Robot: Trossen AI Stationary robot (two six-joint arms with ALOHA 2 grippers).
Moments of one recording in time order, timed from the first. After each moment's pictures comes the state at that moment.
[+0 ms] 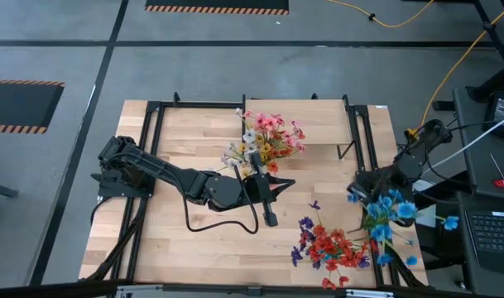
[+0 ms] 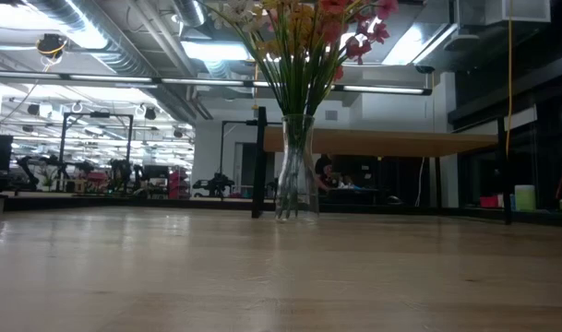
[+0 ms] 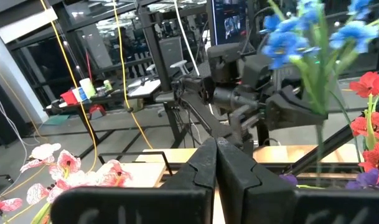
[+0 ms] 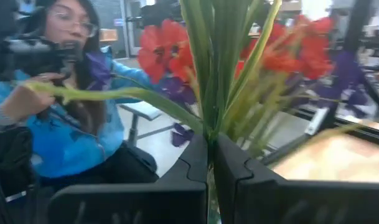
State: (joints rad) left arm -0.36 1.77 1.63 0.10 -0.69 0.17; right arm 0.70 0.29 0.37 -0.08 -0.25 -0.01
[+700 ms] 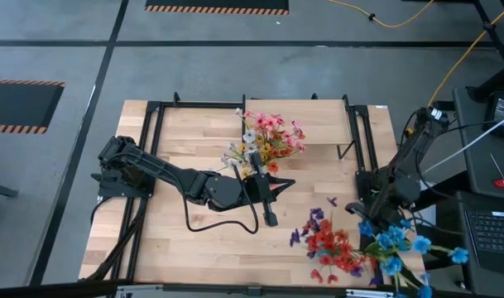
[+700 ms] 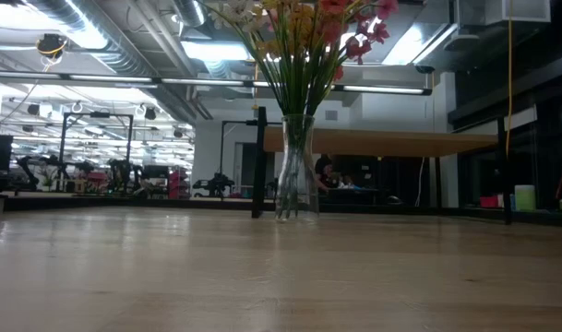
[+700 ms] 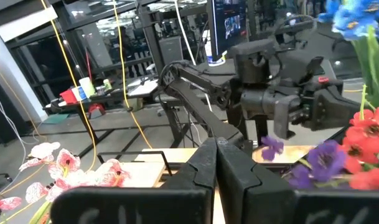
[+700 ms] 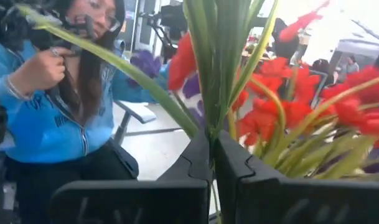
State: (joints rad) left arm -0.36 1.77 1.63 0.10 -0.69 0.16; right arm 0.96 0.64 0.37 0.32 -0.03 -0.21
